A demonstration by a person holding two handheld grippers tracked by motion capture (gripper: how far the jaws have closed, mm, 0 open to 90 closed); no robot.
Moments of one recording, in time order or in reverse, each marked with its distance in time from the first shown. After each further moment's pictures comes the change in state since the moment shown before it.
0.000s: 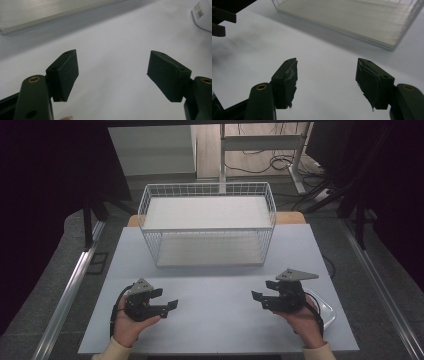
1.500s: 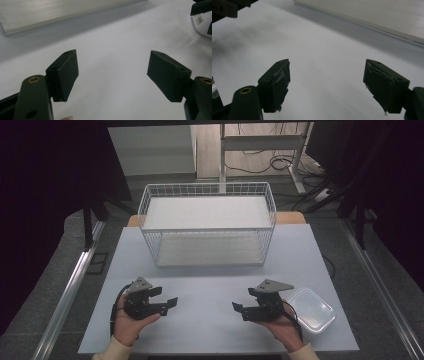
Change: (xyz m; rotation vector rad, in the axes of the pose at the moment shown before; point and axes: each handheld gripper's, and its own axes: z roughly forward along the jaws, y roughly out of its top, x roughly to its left) left arm 0.003 0.003 0.000 -0.016 0.008 -0.023; right arm 0.030 -0.023 0.046 -0.020 0.085 -0.068
